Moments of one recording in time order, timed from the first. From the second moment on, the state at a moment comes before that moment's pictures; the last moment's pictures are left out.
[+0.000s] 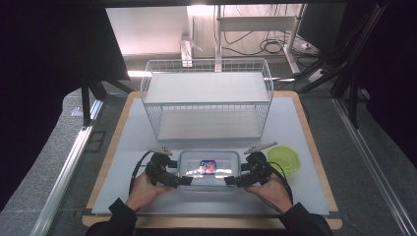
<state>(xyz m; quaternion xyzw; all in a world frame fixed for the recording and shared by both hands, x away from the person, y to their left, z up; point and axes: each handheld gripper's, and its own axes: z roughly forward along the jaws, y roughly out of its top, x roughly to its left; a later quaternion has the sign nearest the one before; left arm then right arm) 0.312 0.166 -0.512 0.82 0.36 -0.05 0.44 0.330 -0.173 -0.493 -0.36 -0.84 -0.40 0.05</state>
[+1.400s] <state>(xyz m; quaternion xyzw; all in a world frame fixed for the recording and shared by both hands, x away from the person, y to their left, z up) 0.292 0.194 -0.463 0.75 0.39 0.01 0.53 0.325 -0.196 -0.441 -0.37 -0.78 -0.51 0.02</state>
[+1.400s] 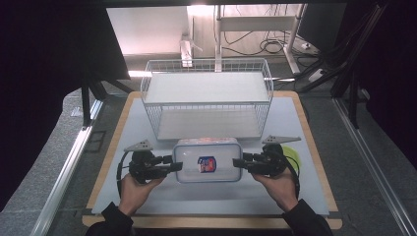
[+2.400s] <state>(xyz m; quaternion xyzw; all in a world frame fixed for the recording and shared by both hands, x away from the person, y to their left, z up) 0.351 0.213 -0.347 0.74 0.38 0.06 0.56 0.392 -0.180 -0.341 -0.34 -0.76 -0.55 0.00</state>
